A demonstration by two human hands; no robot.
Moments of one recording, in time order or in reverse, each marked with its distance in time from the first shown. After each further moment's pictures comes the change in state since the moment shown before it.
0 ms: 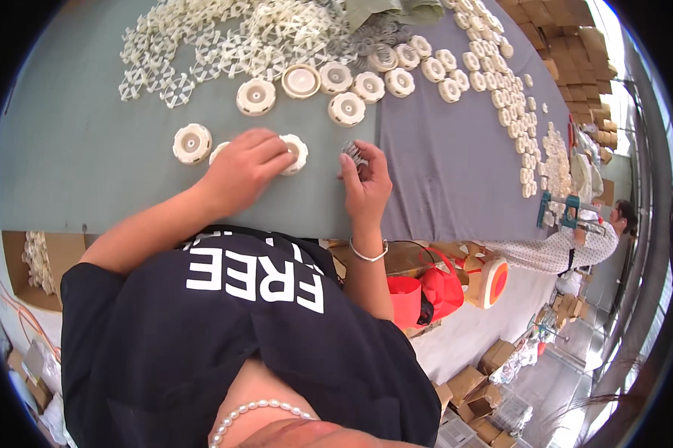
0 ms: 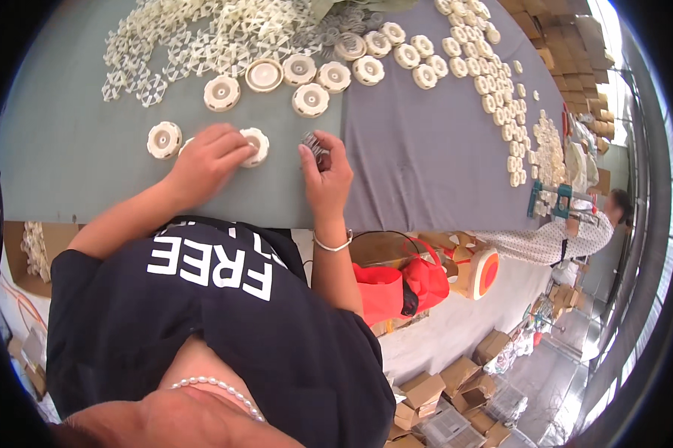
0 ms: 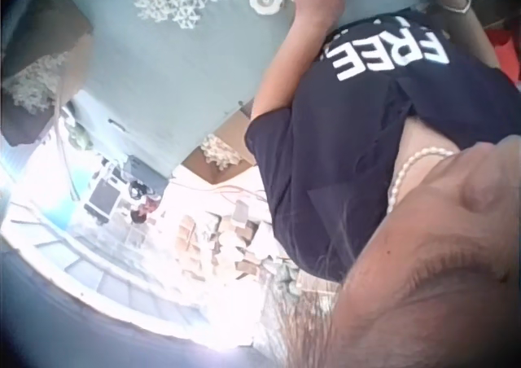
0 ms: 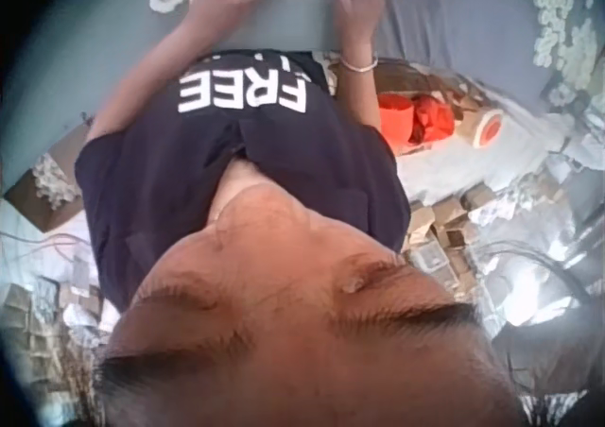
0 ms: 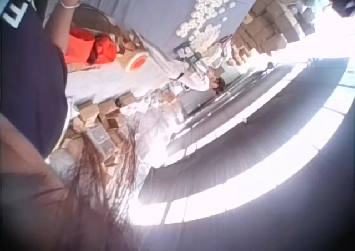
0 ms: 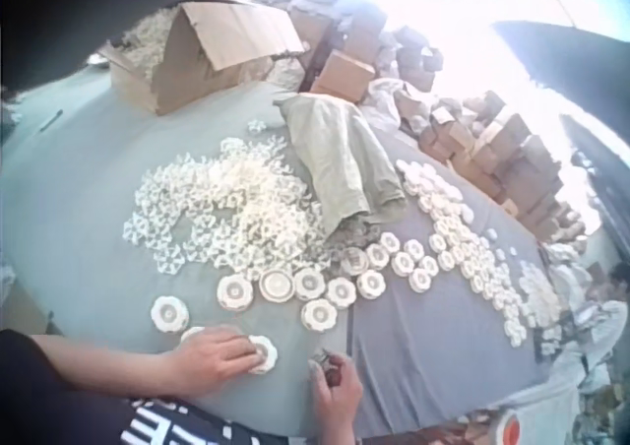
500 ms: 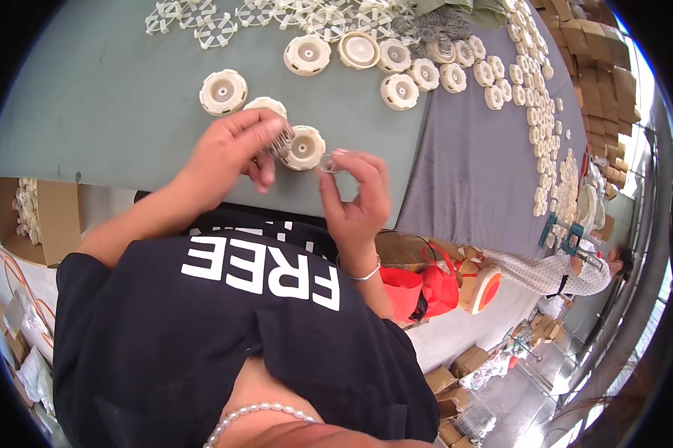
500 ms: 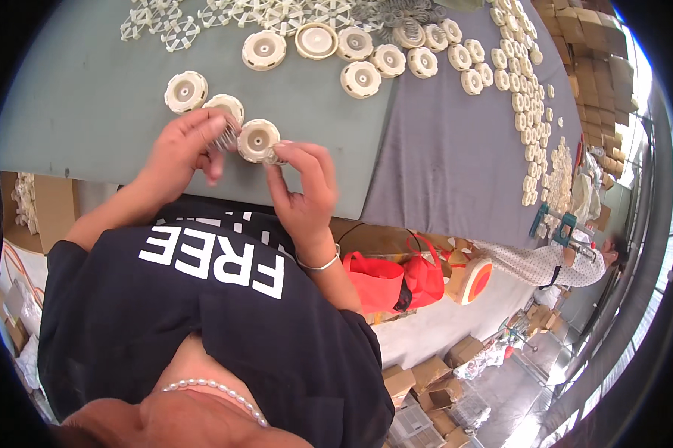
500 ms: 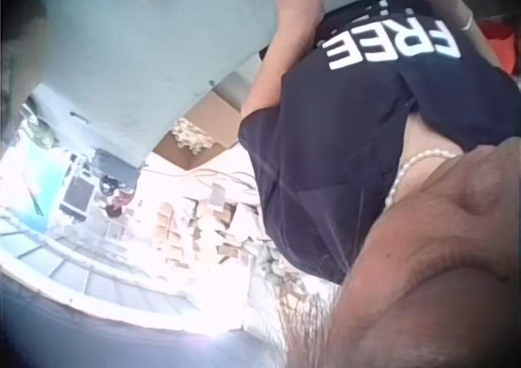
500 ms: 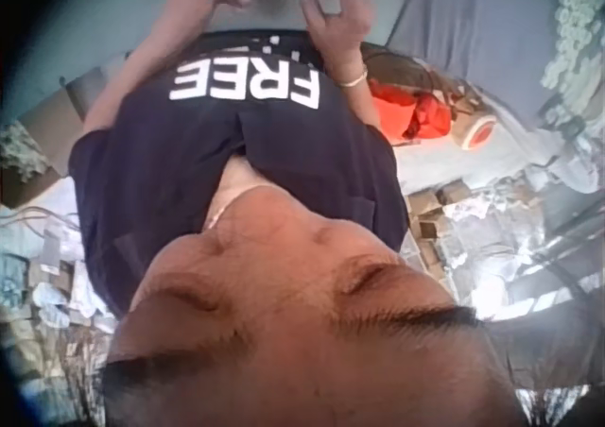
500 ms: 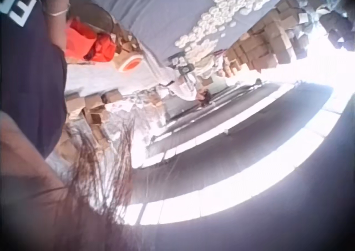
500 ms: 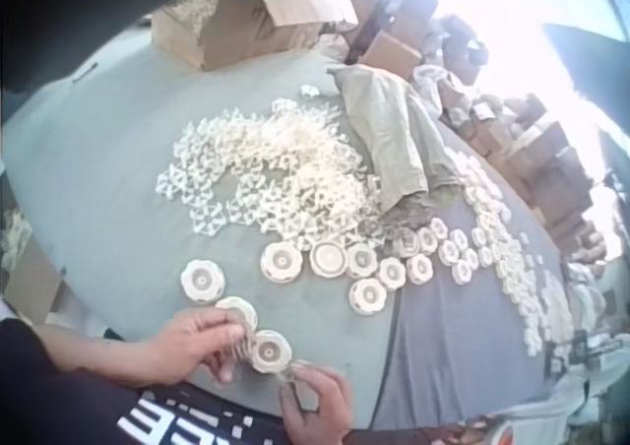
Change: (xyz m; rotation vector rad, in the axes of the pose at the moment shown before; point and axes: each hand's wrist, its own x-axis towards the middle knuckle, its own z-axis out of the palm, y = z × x) left_hand -0.044 0.027 -0.044 -1.452 0.120 -1.076; right_hand -0.051 -0.047 0.046 -0.112 -0.148 -0.542
